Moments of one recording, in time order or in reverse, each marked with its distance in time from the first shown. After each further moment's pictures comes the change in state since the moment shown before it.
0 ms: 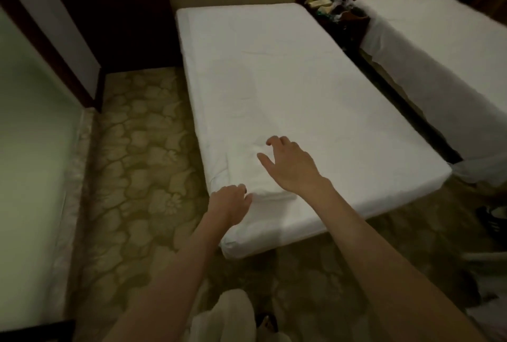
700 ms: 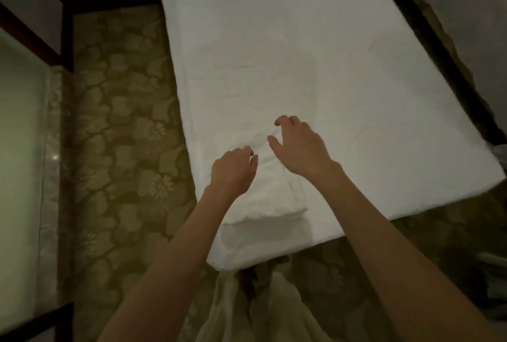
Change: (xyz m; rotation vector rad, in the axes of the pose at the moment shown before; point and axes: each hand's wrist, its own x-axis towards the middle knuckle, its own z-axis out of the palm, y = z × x) left_hand 0.254 0.006 -0.019 -0.162 0.030 -0.085; right_hand 0.244 0.106 0.040 0.036 -0.097 0.062
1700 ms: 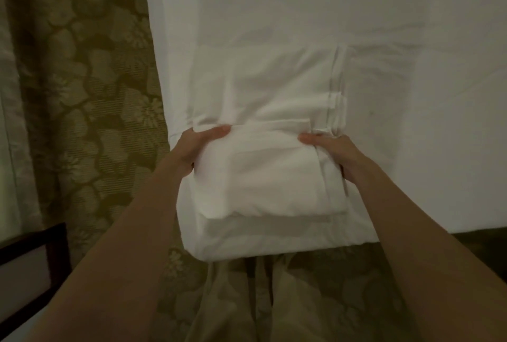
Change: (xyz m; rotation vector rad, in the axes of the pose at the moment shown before) left_hand 0.115 -0.149 0.198 -1.228 -0.177 -0.853; right_hand 0.112 0.183 0.270 1.076 -0.487 0.770
